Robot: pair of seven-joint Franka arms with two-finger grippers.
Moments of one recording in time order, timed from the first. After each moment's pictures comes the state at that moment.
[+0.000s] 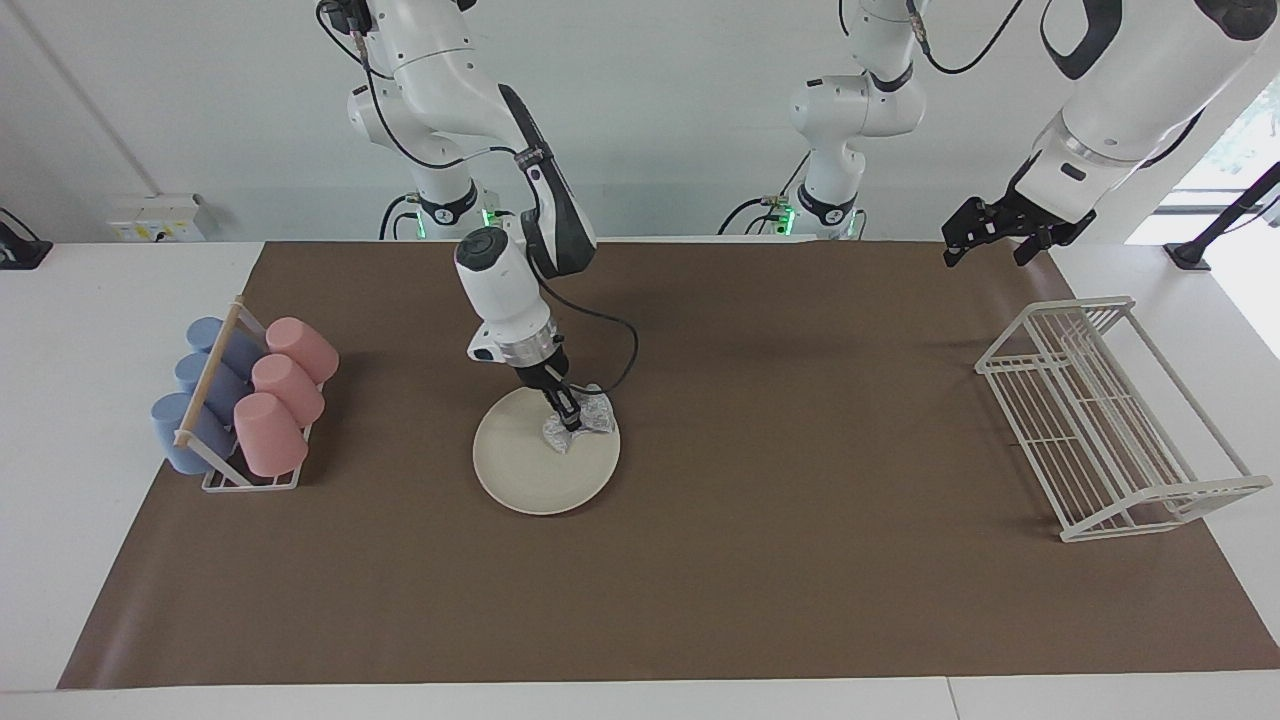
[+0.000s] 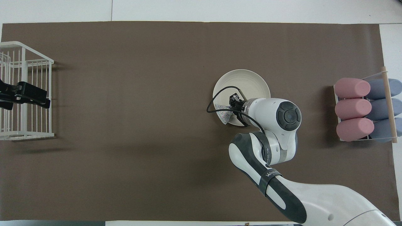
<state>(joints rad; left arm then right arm) -0.08 0.03 0.00 -1.53 -0.03 1.41 -0.03 0.39 0.28 0.03 -2.17 0.34 2.72 1.17</state>
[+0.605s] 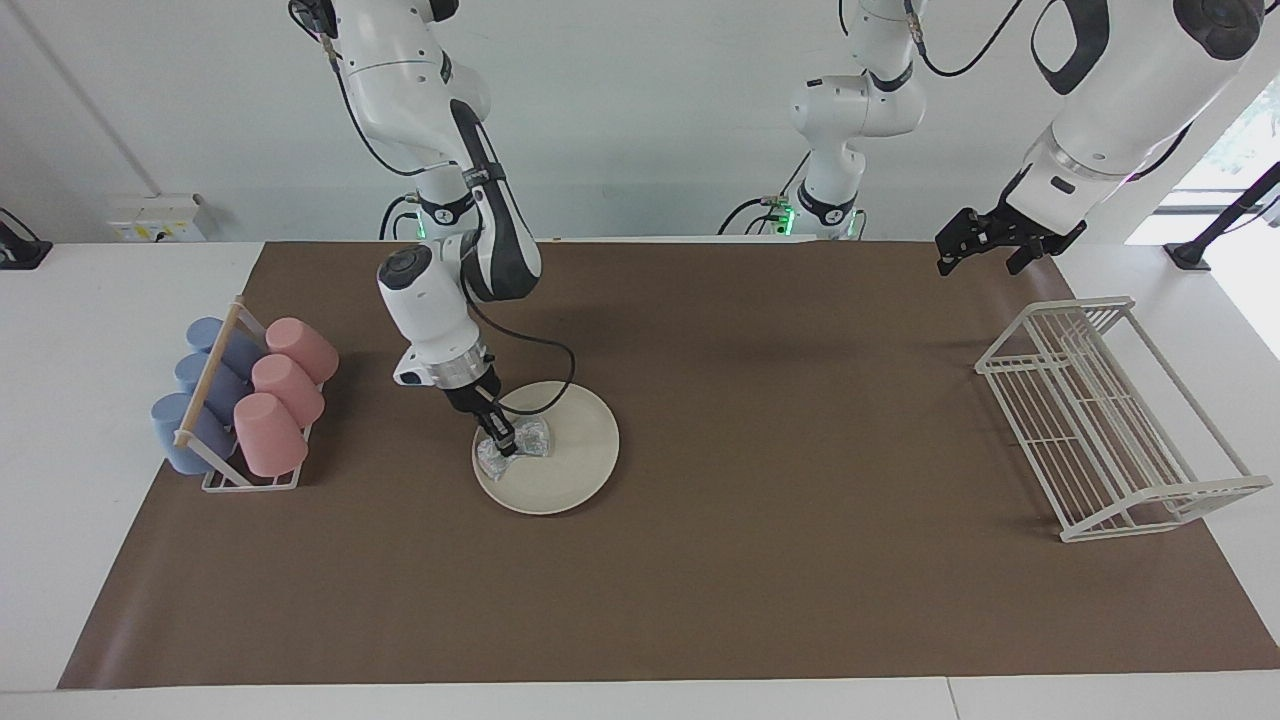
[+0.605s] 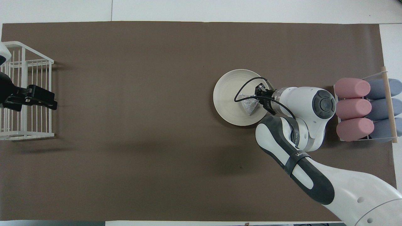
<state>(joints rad) -0.08 0.02 0.00 -1.55 -0.04 1.44 -0.03 0.24 0.28 0.03 -2.17 0.35 2.72 0.90</state>
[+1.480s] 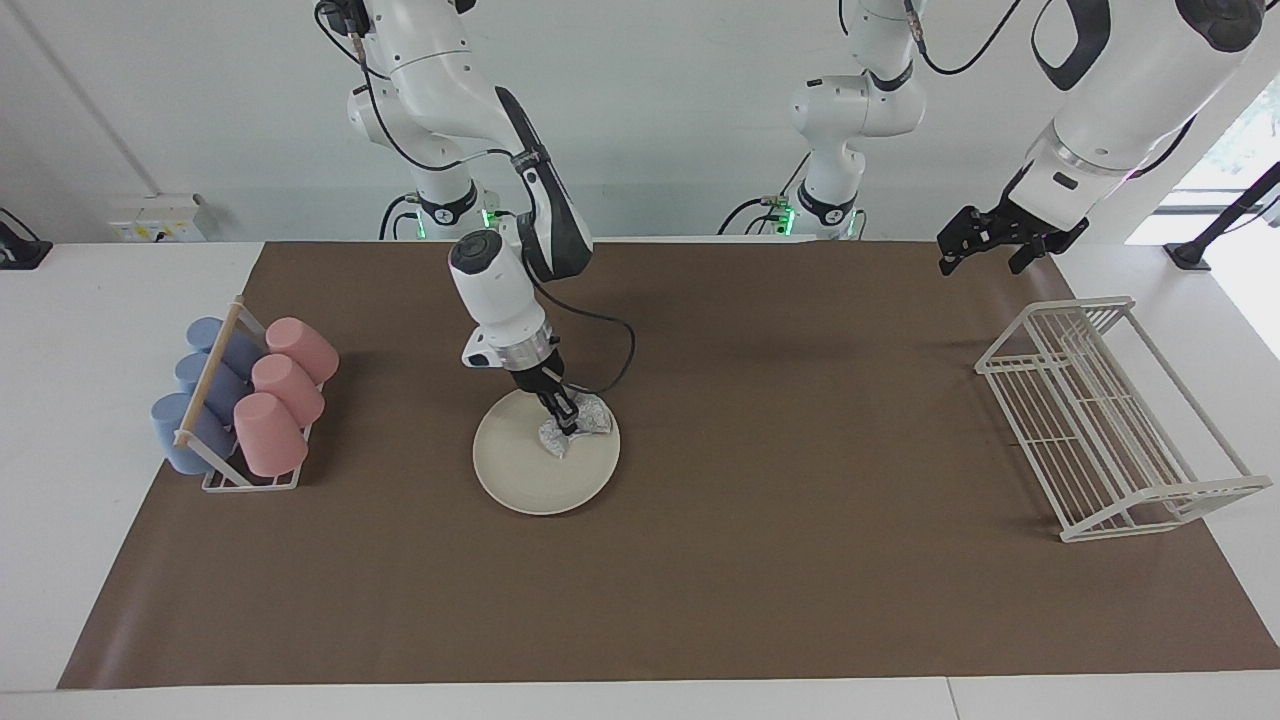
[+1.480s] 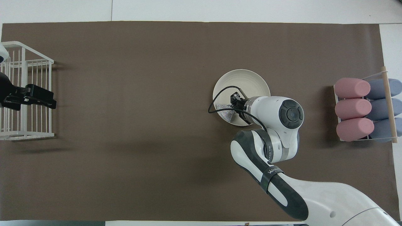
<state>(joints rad) -0.08 0.02 0.00 -1.55 -0.04 1.45 -0.04 0.39 0.28 0.03 -2.16 0.35 2.72 1.10</state>
